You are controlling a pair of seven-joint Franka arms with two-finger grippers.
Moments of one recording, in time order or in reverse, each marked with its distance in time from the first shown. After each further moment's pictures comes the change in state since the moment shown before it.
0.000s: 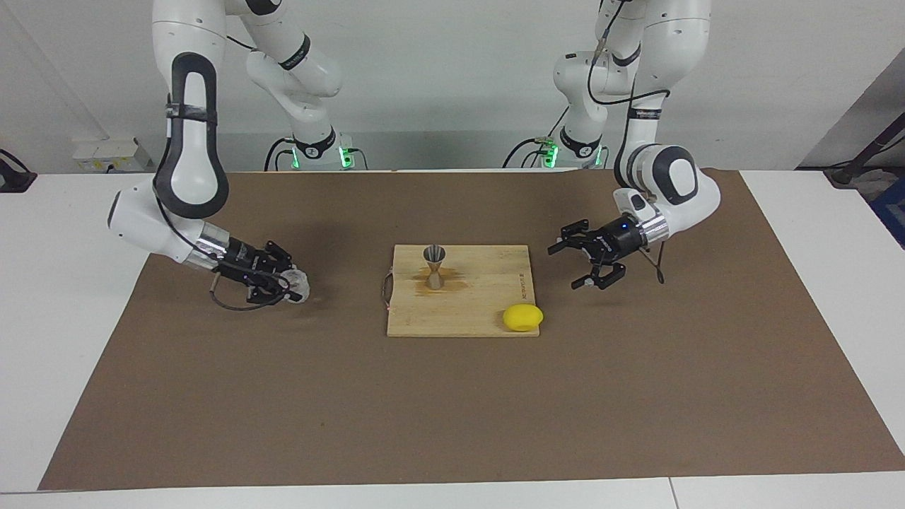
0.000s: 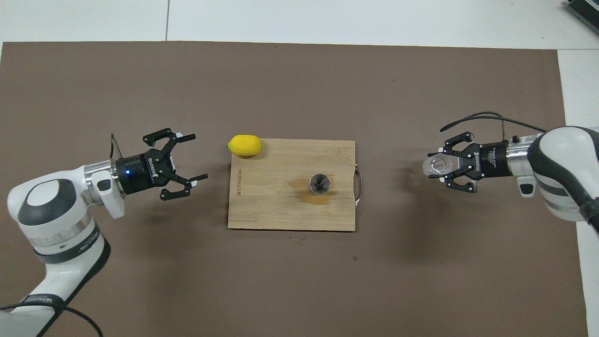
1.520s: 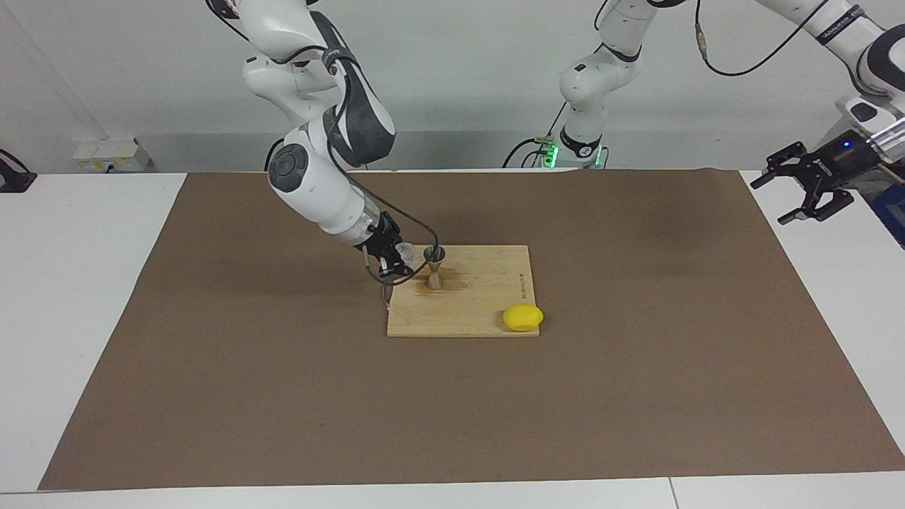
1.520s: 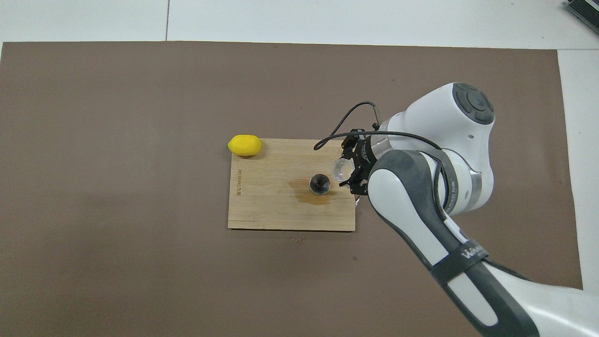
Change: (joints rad) left arm 0.442 0.015 -0.022 0.752 1.086 -0.539 -0.464; right arm 0.479 0.016 0.001 0.226 -0.385 -0.010 0.604
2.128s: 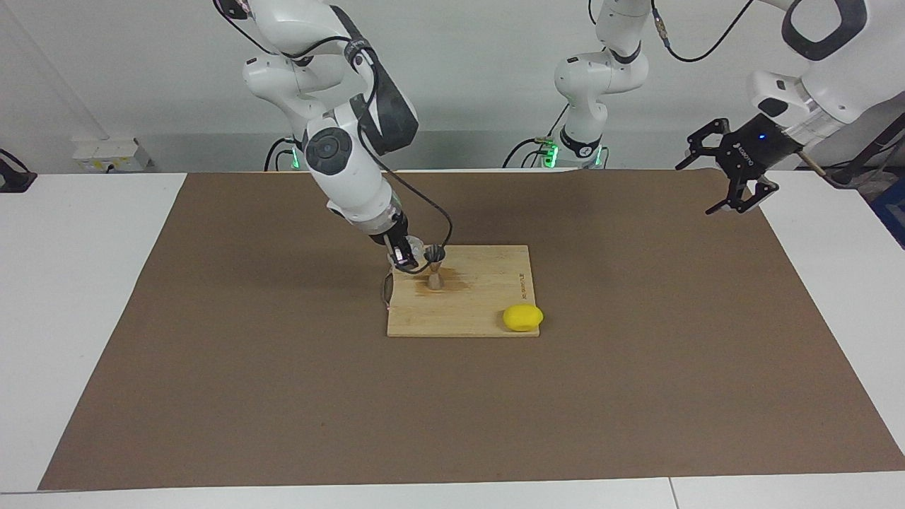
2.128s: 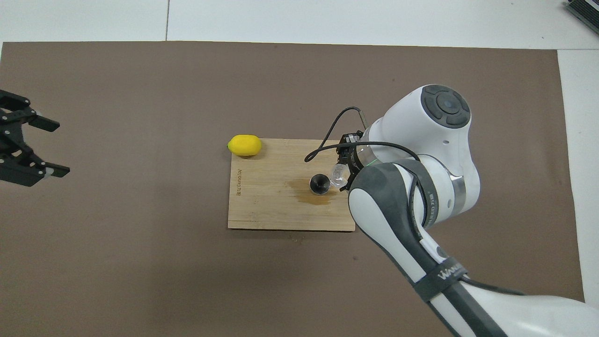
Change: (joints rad) left arm -0.396 -0.050 -0.014 0.041 0.155 0.080 -0.881; right arm 0.051 0.000 0.000 0.028 -0.137 -0.039 0.016
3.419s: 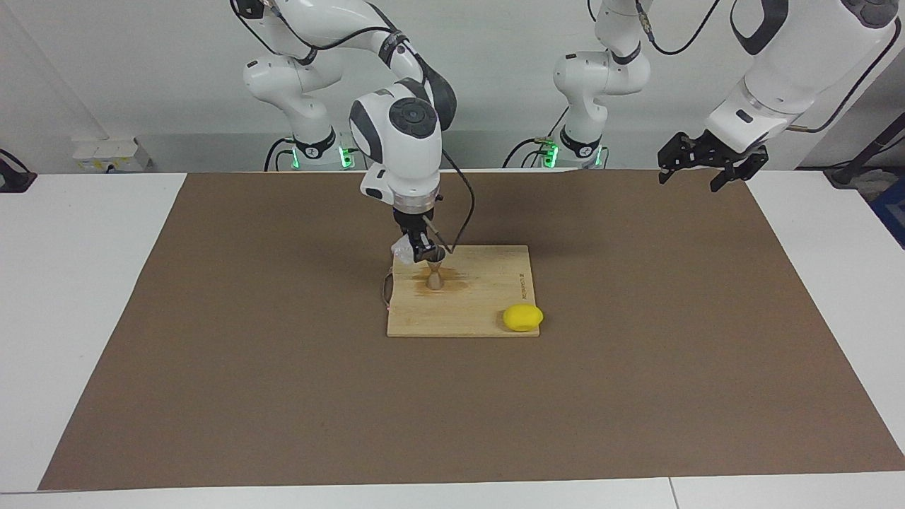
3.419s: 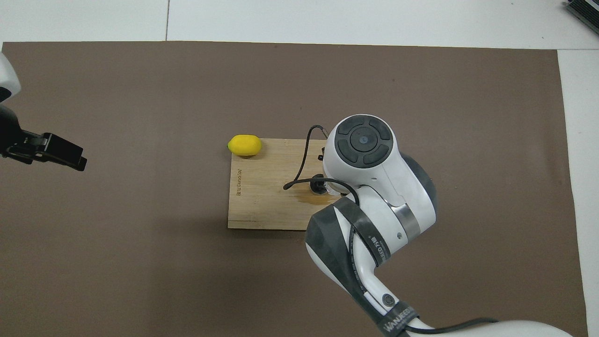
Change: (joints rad) left arm -0.117 -0.009 0.013 0.029 0.262 -0.098 -0.997; right arm 0.123 0.000 0.000 0.034 -0.328 -0.045 0.057
